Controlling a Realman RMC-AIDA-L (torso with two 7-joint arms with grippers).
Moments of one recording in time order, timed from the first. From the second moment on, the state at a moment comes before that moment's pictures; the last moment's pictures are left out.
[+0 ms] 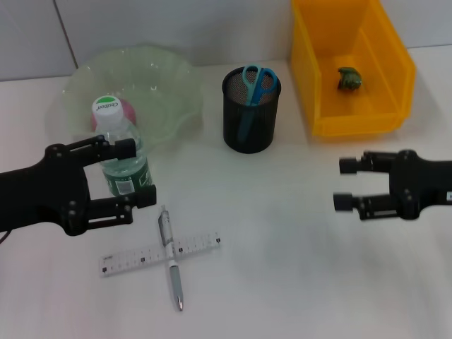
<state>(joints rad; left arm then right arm) -0.30 -2.06 0.99 1.01 1.63 1.71 -1.46 0.39 1.91 -0.95 -0.68 -1.72 -1.65 1.45</state>
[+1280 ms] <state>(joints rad) -0.68 -2.08 1.71 1.19 2.37 1.33 -2.12 0.42 1.95 -0.92 -0.78 -1.98 -1.61 1.54</state>
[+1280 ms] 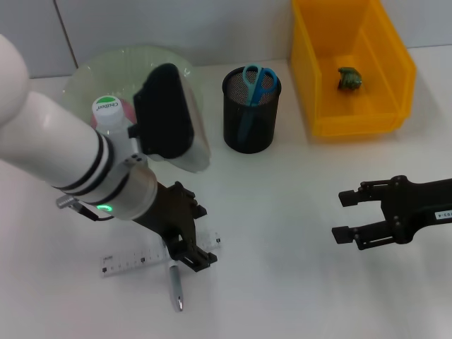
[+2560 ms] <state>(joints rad) -0.73 -2.08 1.77 1.08 2.42 1.27 -2.17 0.43 1.96 -0.93 -0.78 -1.99 -1.60 1.53</state>
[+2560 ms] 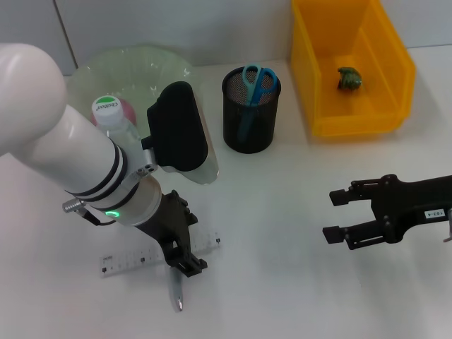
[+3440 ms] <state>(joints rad) -0.73 -2.08 1.77 1.08 2.42 1.28 -2.16 0.45 1.99 -0.92 -0.78 -2.03 -1.60 1.54</state>
